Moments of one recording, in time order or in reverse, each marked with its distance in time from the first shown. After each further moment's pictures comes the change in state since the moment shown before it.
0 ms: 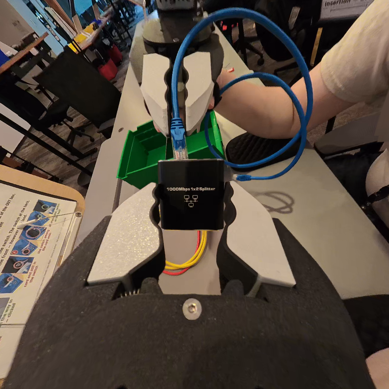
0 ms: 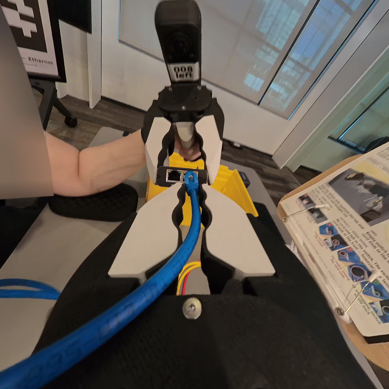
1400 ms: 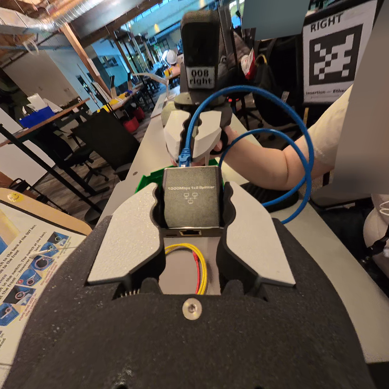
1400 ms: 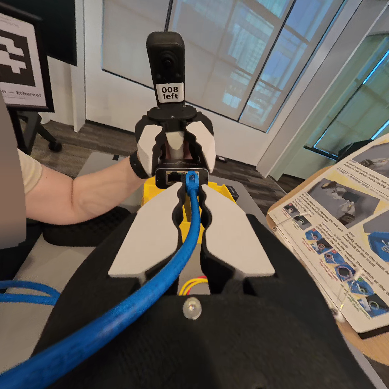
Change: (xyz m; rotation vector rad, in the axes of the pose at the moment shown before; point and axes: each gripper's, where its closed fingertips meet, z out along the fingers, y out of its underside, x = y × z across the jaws) left arm -0.003 -0.052 -0.017 0.258 -0.057 -0.037; right arm 0.001 -0.031 -0.008 0.084 0.095 0.029
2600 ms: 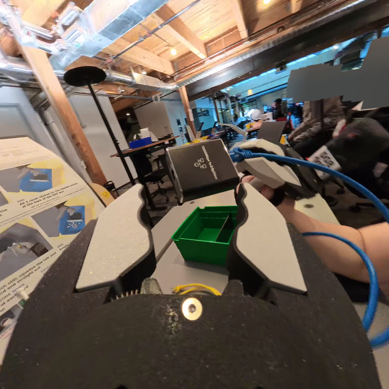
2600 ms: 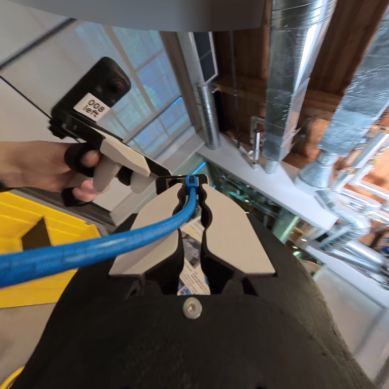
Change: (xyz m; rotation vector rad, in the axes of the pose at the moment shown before) left arm -0.047 -0.039 -0.011 0.226 -0.439 -0.087; right arm 0.013 -0.052 -0.027 0.273 0.597 -0.654
